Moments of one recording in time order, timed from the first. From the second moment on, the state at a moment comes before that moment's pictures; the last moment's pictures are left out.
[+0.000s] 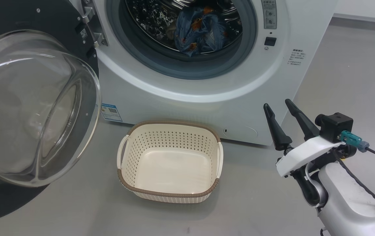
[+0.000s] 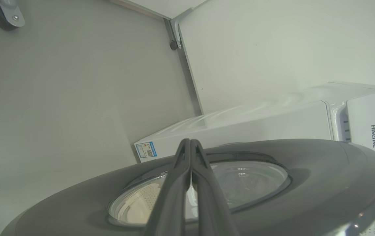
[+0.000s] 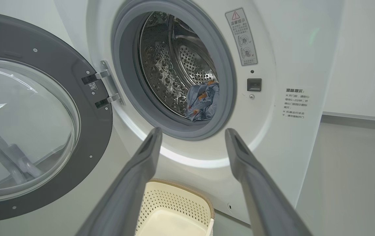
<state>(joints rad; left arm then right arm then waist) -0.56 0.64 0.35 0.64 -1.33 0.03 0.75 -0.39 -0.25 0.50 0.38 0.61 0.12 -0.25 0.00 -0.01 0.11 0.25</state>
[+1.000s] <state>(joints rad) -0.51 0.56 0.22 0.30 -1.59 -0.01 1.26 -0.35 -0.21 0.52 0.37 0.62 0.12 -0.25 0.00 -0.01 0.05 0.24</state>
